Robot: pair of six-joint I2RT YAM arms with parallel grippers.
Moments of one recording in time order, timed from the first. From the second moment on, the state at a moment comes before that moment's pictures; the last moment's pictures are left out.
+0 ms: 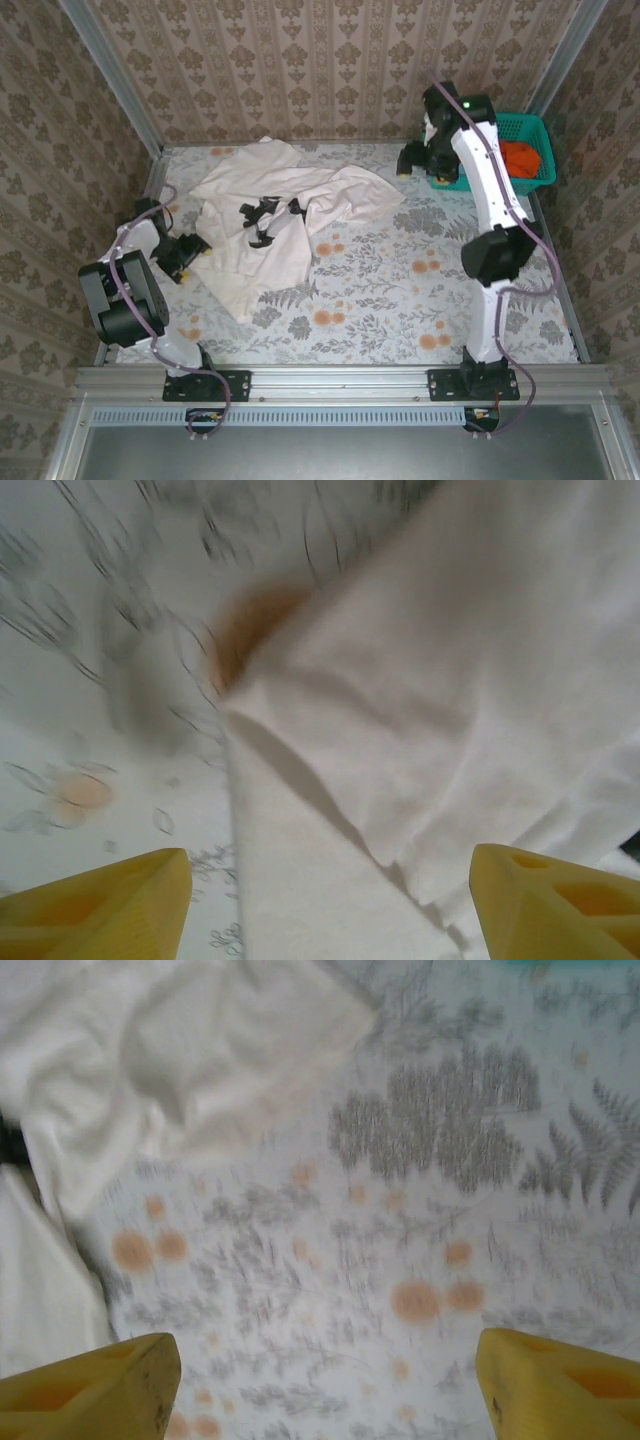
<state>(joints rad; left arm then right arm) 0.26 1.62 1.00 -0.82 0.30 -0.51 0.18 2.02 2.30 -1.59 -0.06 0.34</state>
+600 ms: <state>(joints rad) 0.25 1.60 0.84 -0.68 0.38 -0.58 0.62 1.95 1.32 -0.53 -0.34 0.88</state>
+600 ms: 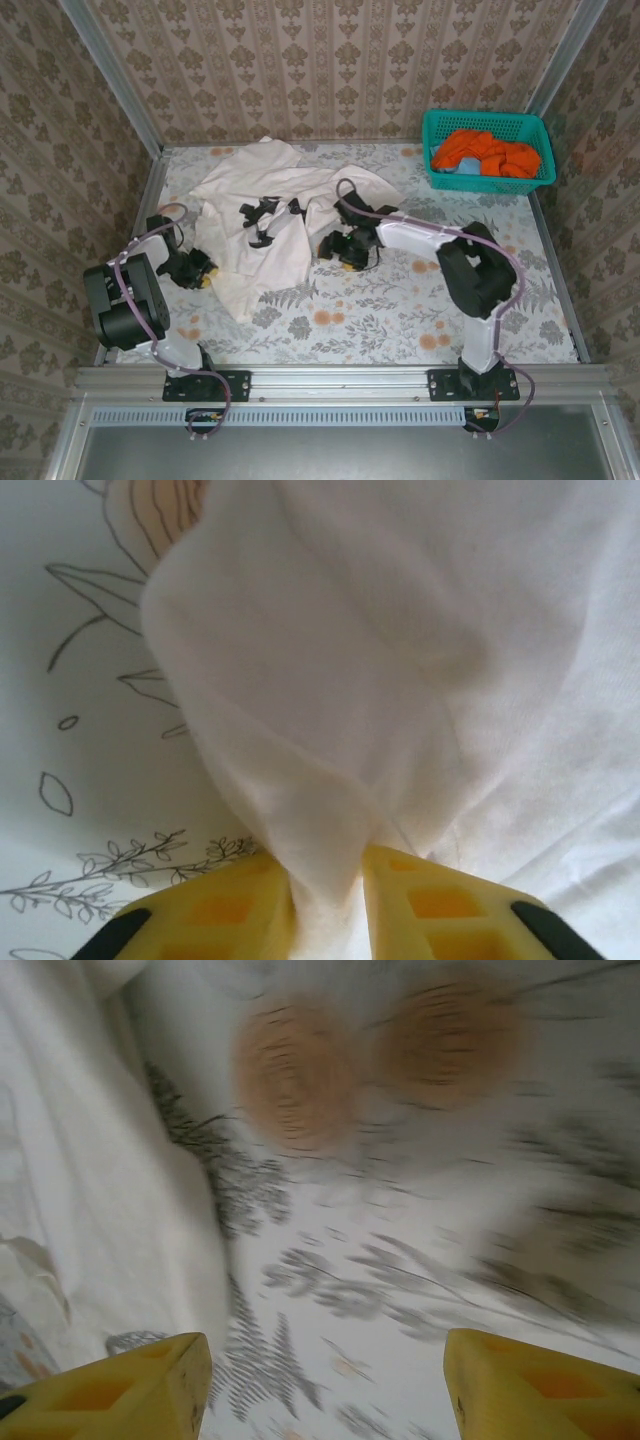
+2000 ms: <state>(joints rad) 0.25 1.32 0.82 -0.75 0.25 -0.65 0.79 2.77 3.10 -1.48 -0.03 0.54</state>
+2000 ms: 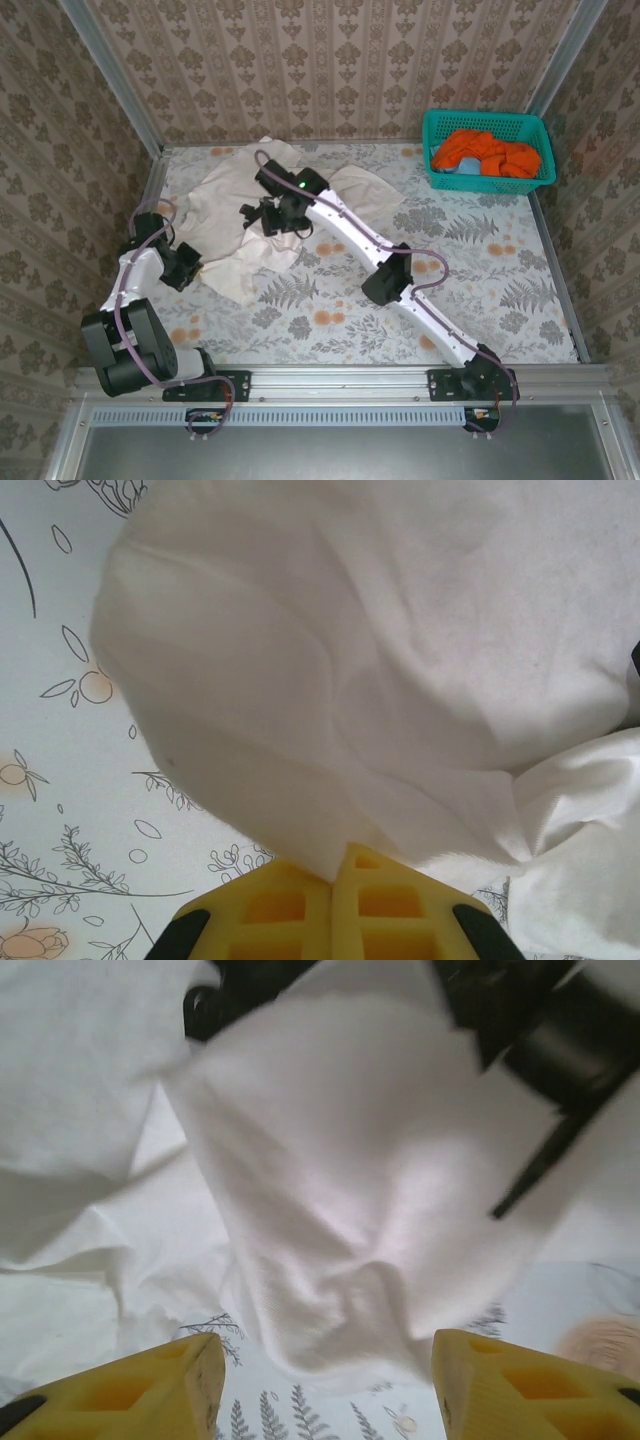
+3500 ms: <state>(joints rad) 0.11 1.38 0.92 -0.76 0.32 -0.54 0.47 1.79 1.84 -1.31 -0.21 0.41</state>
